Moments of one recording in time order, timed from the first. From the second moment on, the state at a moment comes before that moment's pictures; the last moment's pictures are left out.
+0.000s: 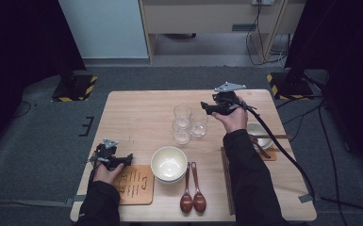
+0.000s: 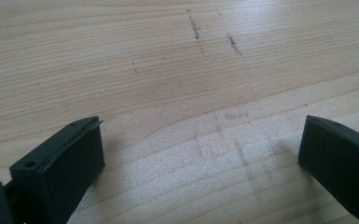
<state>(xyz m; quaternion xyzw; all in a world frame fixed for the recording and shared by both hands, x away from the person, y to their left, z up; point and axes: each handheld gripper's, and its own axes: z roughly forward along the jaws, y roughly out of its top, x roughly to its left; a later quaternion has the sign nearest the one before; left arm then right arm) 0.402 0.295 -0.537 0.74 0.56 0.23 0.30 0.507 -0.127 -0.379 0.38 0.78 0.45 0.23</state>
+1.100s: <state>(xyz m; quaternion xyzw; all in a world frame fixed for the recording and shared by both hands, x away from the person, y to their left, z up) 0.402 0.295 -0.537 0.74 0.56 0.23 0.30 0.531 -0.111 -0.441 0.42 0.80 0.37 0.19</state>
